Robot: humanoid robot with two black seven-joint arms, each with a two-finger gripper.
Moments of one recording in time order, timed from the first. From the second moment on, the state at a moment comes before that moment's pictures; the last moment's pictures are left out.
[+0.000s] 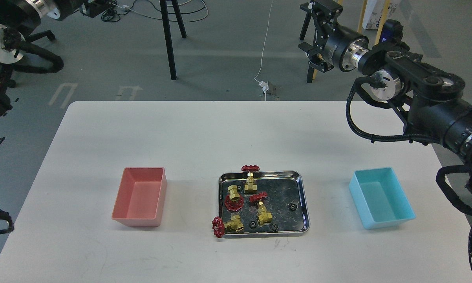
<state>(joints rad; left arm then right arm) -1.15 0.48 -0.81 -0.63 0.46 -0.49 -0.04 1.22 -0.19 0.31 0.47 -0.23 0.29 0.12</state>
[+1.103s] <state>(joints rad) -0.93 0.63 -0.76 -0.89 0.89 -0.49 -0.16 1.29 -0.25 0.31 0.48 -0.24 0.29 0.12</state>
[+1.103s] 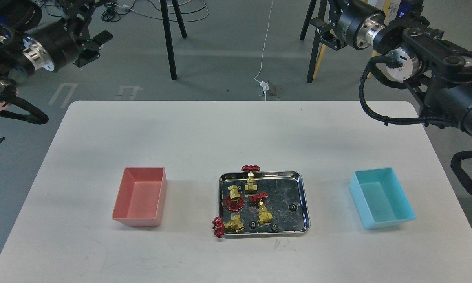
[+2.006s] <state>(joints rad) -0.64 0.34 -0.32 -1.11 1.85 0.09 -0.49 1.36 -0.30 0.30 0.47 -0.25 0.30 0.12</state>
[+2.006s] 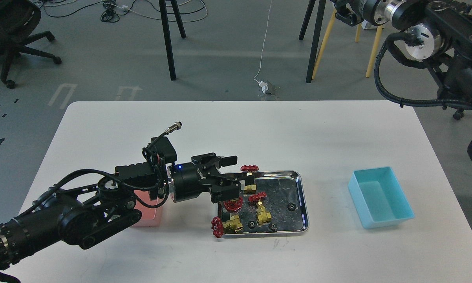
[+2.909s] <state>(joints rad) -0.64 0.13 -0.13 -0.69 2.00 0.44 -0.49 1.36 -0.31 0.30 0.47 -0.25 0.30 0.12</state>
